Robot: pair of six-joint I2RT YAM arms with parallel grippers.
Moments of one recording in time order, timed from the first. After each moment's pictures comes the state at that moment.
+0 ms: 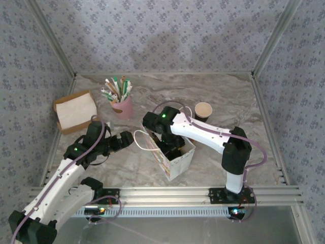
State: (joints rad) left arm -0.43 0.76 0.68 -0.76 0.21 -0.79; right arm 1.02 1.83 1.66 -1.48 -0.07 0.35
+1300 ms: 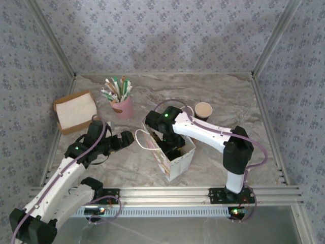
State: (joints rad) left arm -0.43 0.77 0.68 -0.75 0.21 -0.79; right arm 0.99 1.82 1.60 -1.41 -0.11 0.32
